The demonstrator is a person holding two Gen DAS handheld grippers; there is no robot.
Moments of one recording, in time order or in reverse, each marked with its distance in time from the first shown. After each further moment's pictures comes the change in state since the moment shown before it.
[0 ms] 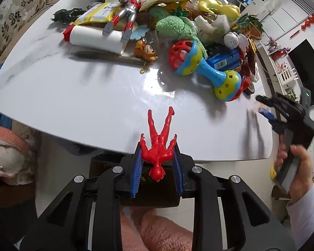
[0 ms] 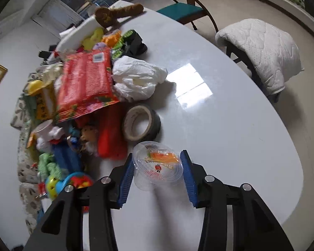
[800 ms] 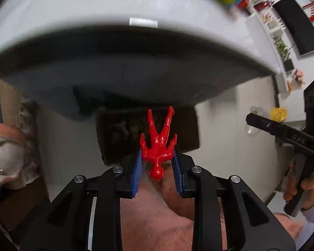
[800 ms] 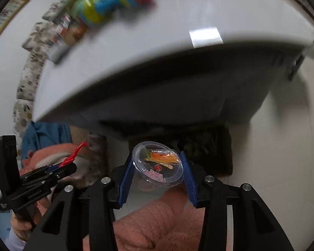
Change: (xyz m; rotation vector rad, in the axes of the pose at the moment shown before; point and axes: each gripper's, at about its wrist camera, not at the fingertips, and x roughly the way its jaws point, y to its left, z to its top) left arm 0.043 0.075 -0.114 0.201 0.304 -0.049; right arm 0.012 0.018 -0.255 -0.270 0.364 -0.061
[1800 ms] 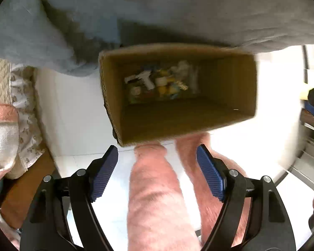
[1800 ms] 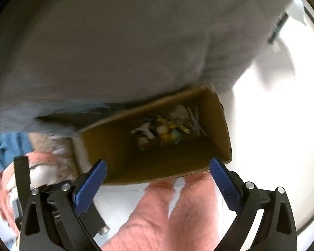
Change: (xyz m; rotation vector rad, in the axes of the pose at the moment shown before) left arm 0.155 0.057 -0.015 -0.012 0.308 0.109; right arm 0.087 -0.020 -0.011 0.117 0.060 -0.099
